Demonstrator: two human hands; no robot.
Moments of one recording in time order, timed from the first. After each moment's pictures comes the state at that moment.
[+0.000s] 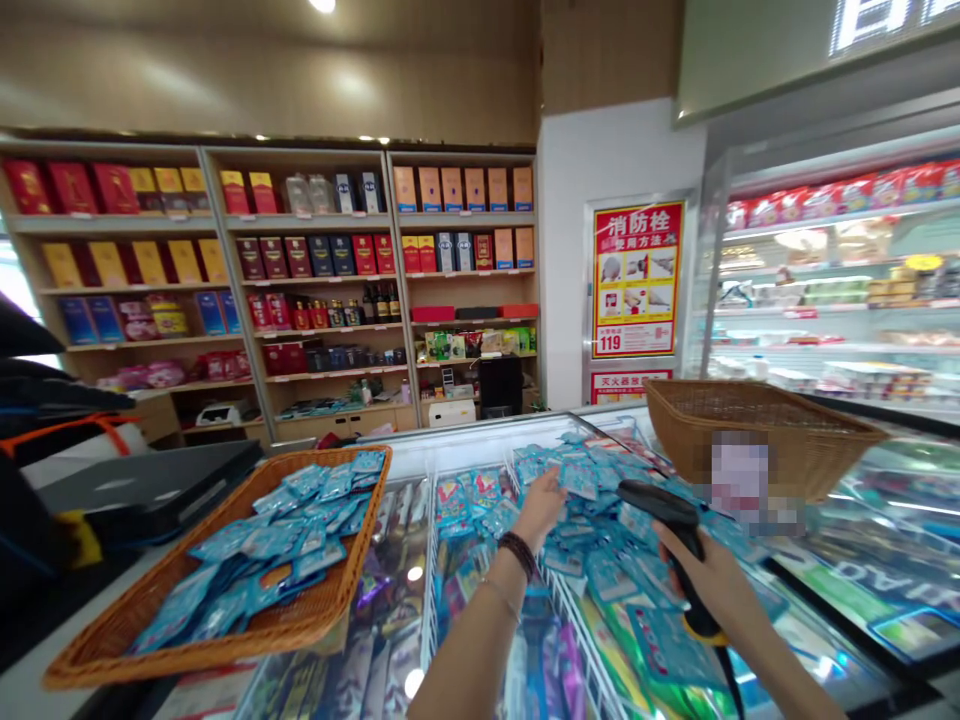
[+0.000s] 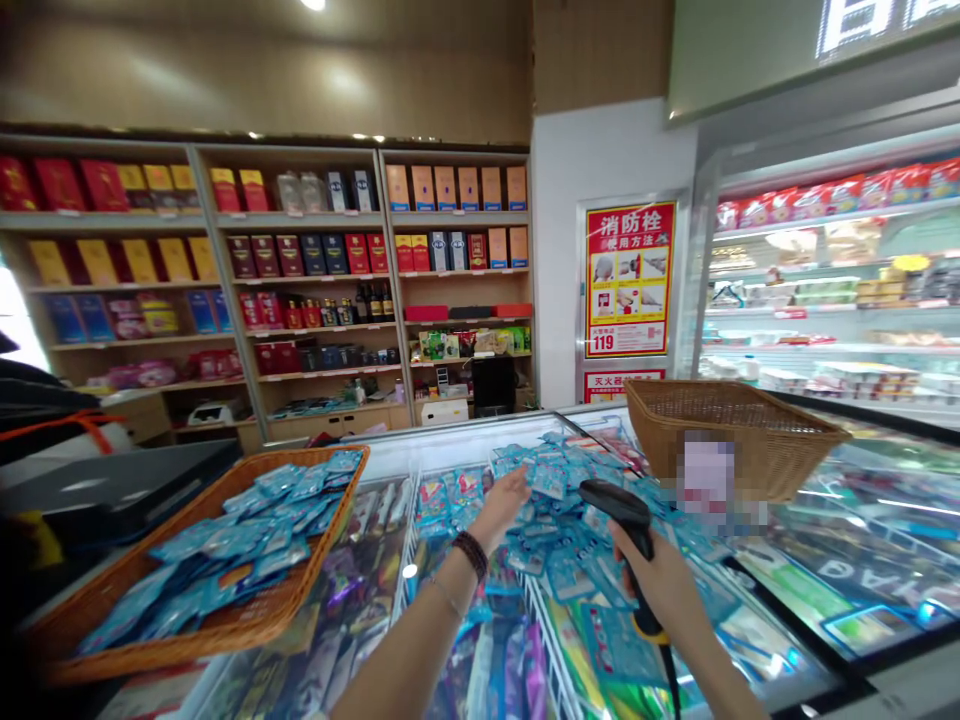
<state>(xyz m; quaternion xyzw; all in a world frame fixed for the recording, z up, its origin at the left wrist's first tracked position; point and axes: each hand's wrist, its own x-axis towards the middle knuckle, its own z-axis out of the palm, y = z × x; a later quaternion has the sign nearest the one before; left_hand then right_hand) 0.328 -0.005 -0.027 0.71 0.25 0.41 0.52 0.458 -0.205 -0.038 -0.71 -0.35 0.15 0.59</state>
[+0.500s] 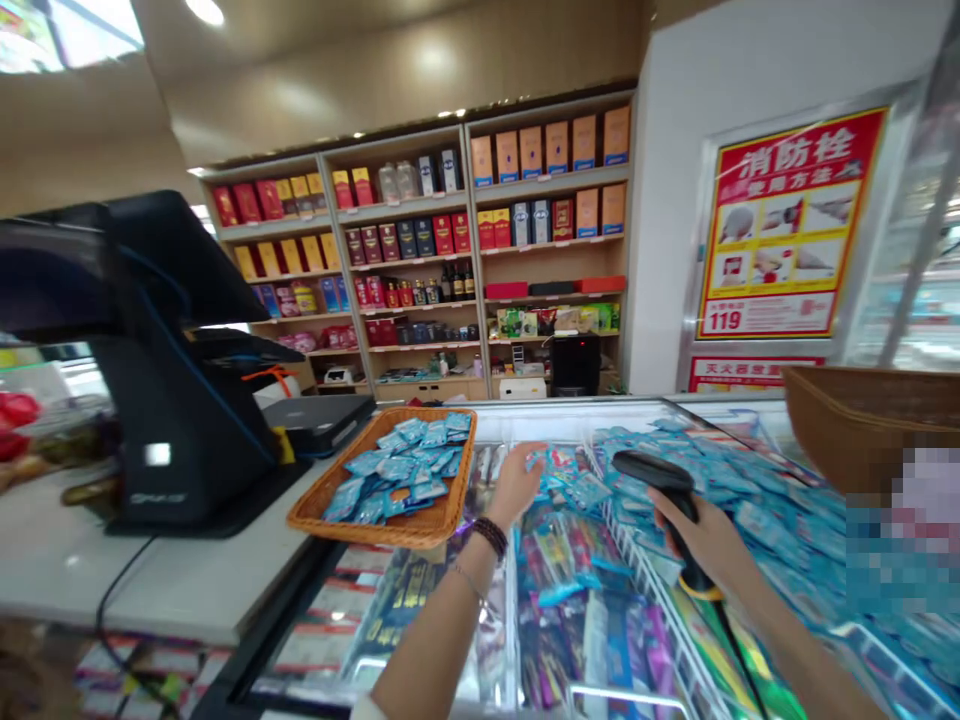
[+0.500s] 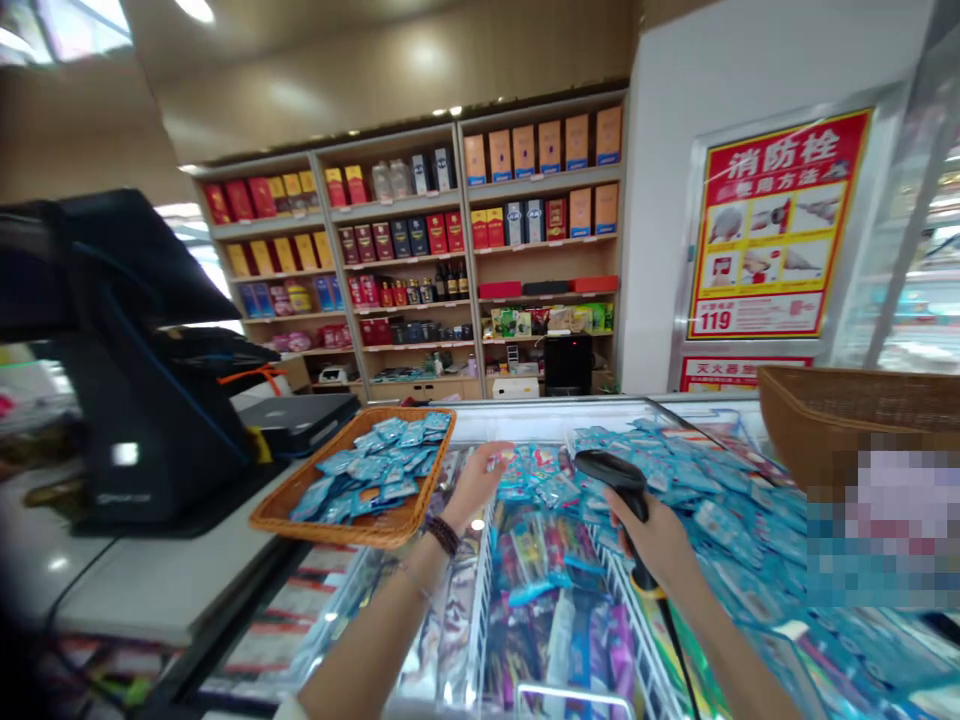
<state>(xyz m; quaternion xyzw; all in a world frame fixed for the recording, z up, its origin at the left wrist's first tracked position) 0.138 0.013 -0.003 0.78 0.38 0.43 0.26 0.370 -0.129 -0.027 -0.65 -0.46 0.22 0.56</state>
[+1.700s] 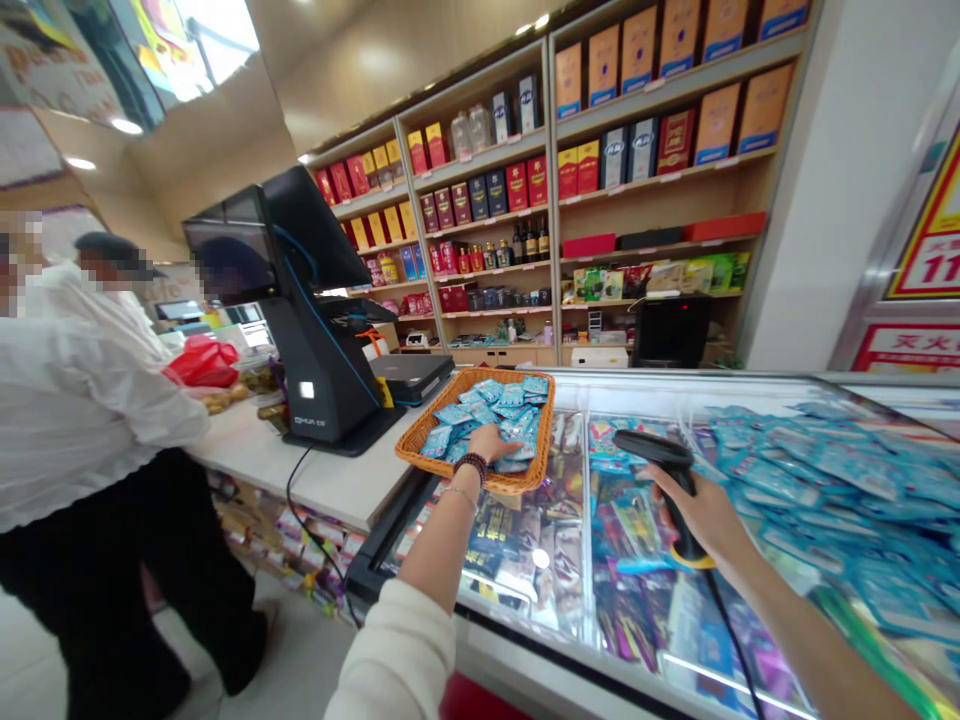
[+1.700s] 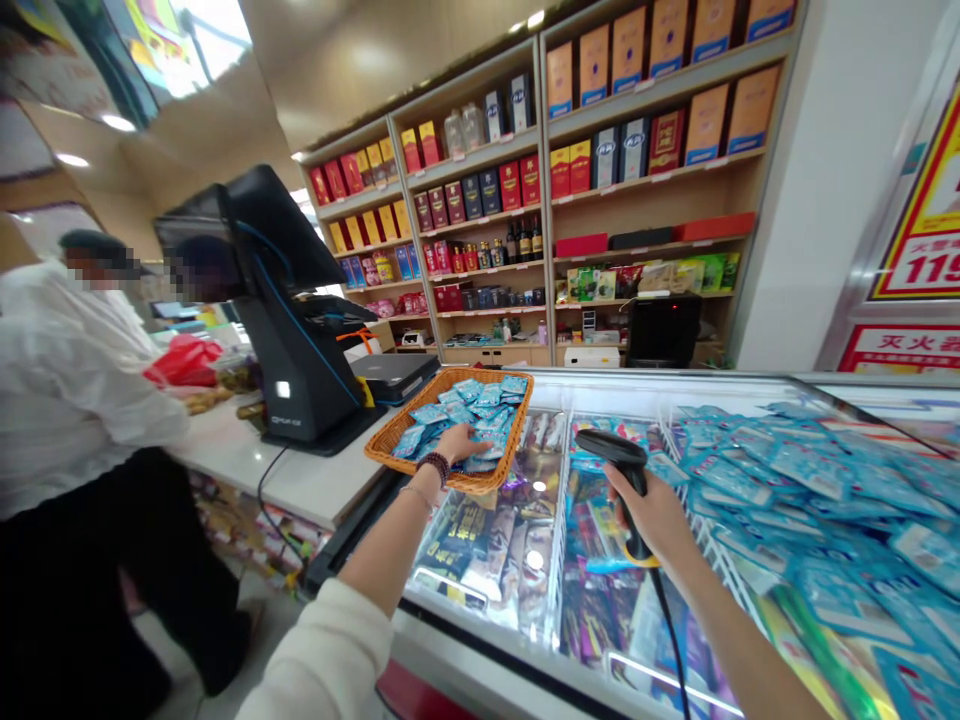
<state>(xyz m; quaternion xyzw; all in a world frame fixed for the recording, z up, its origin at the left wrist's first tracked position) -0.046 0.060 -0.013 0.68 0.70 0.20 0.14 0.268 -0.070 -0.053 -0.57 -0.50 0.38 0.53</state>
